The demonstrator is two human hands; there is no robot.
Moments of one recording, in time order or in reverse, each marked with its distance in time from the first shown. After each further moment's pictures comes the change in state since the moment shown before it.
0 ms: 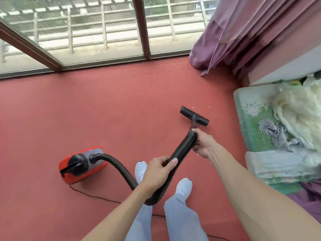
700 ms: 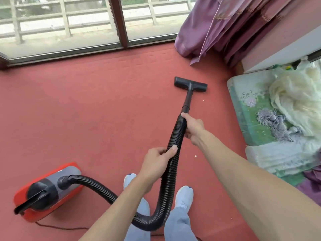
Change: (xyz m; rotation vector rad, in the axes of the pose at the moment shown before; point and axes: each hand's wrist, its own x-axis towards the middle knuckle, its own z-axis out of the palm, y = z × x) left_hand 0.142 -0.030 -0.014 -0.216 -0.154 -0.128; right_hand 0.137 -0.011 0.067 -0.028 0.149 -0.213
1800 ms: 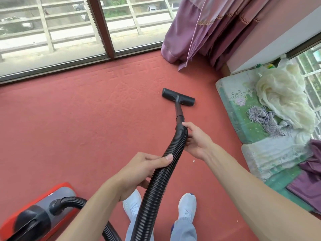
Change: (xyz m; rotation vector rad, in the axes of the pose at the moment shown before) left_hand -0.009 0.034 -0.052 0.127 -0.411 -0.035; right_hand -0.024 0.008 -0.023 0.255 -0.157 0.129
